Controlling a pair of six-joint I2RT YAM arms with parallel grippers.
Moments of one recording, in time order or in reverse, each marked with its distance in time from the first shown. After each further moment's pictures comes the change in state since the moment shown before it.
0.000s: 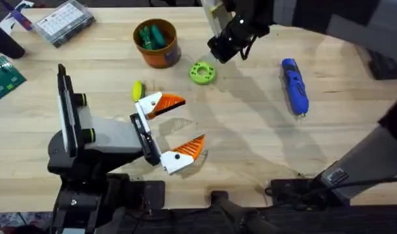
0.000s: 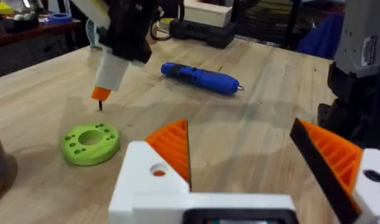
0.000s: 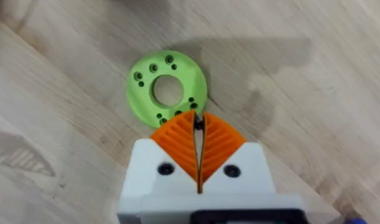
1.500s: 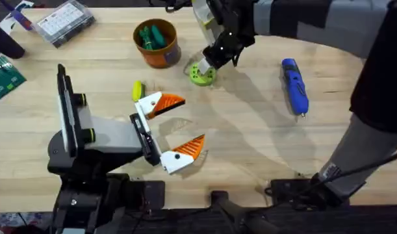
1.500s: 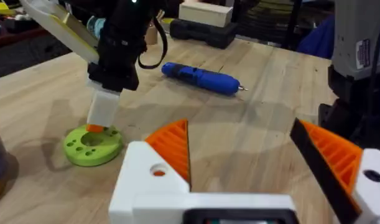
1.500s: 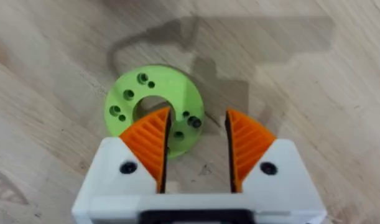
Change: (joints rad) left arm 0.000 0.000 0.000 0.003 0.000 0.000; right arm 0.000 0.132 0.000 0.095 0.003 0.006
